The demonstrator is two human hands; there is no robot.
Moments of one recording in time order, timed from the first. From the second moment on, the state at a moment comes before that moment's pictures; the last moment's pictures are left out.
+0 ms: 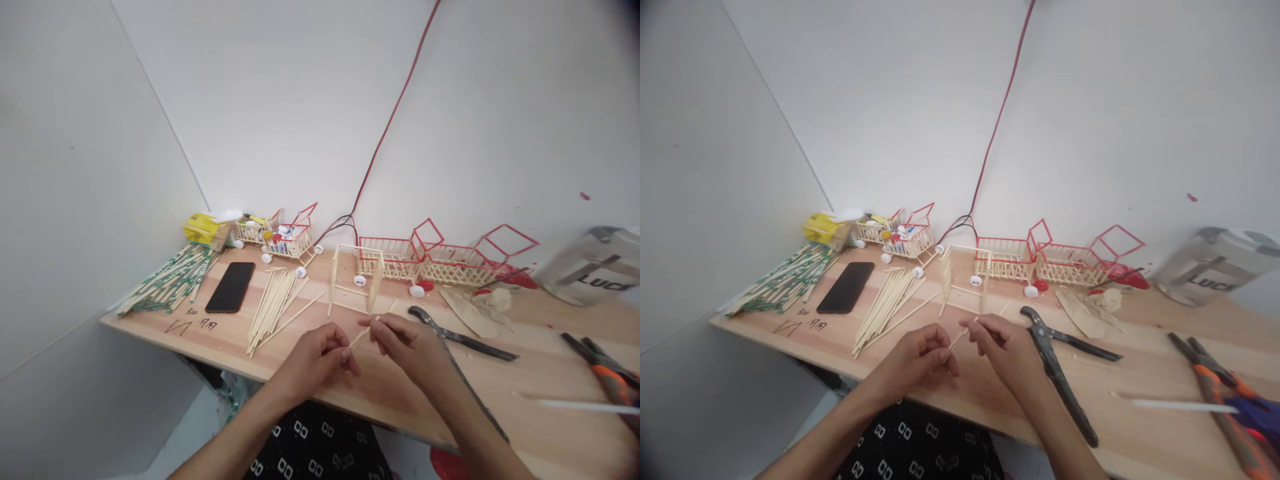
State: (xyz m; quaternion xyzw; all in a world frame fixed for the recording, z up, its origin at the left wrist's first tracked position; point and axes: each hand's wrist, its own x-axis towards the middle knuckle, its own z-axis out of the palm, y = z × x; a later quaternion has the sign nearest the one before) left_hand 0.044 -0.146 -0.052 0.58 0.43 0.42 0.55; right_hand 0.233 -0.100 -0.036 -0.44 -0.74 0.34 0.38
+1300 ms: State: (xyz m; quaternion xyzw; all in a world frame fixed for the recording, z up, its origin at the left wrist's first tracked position) left_hand 0.005 -0.118 -0.048 0.67 0.74 0.06 -0.03; right_hand 0.206 -0.089 -0.066 -0.50 -0.80 0.24 0.24
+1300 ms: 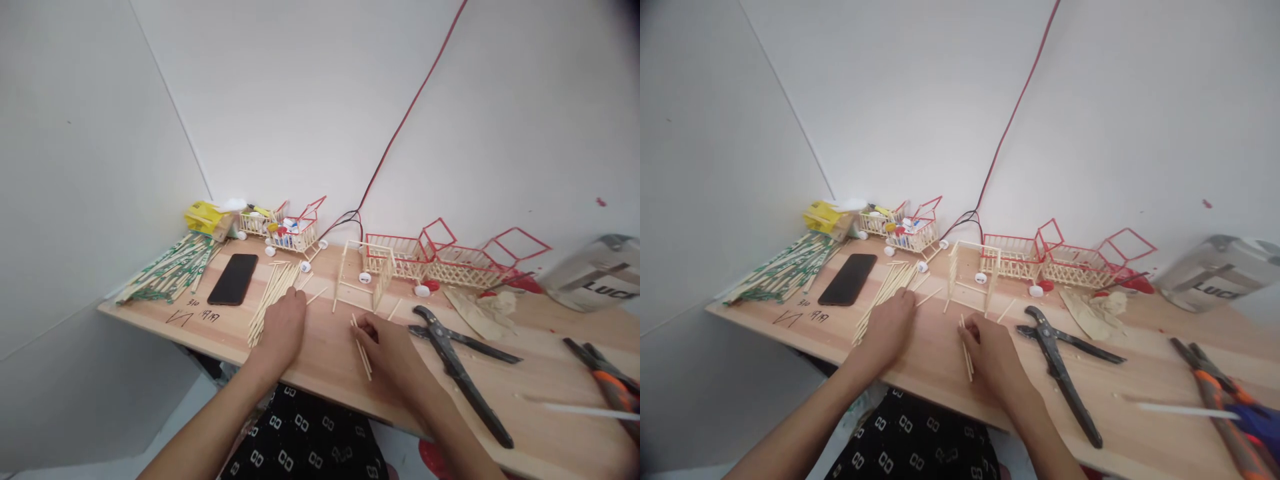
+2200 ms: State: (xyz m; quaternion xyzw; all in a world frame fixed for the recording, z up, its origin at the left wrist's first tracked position) left_hand 0.019 -0.151 -0.037 0.45 0.45 0.46 0.62; right_hand 0.194 -0.108 -0.033 -0.43 -0.65 0.41 0.47
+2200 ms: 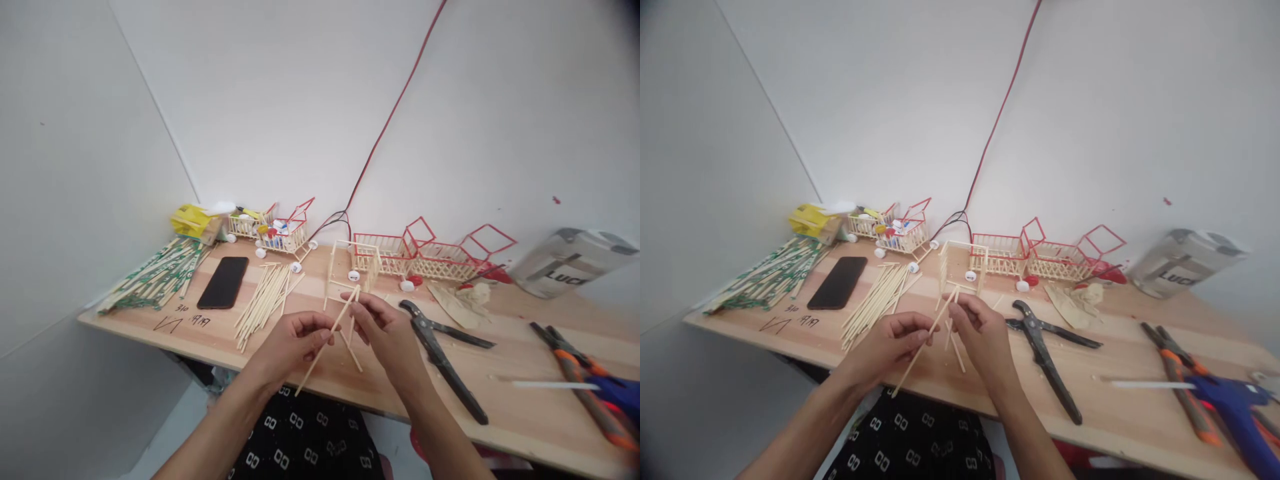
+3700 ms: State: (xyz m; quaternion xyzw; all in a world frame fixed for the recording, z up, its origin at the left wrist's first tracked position) left_hand 0.018 -0.141 -0.039 0.32 0.37 0.56 0.67; right_hand 0.198 -0.129 -0.039 -0.34 -0.60 0.64 0.34
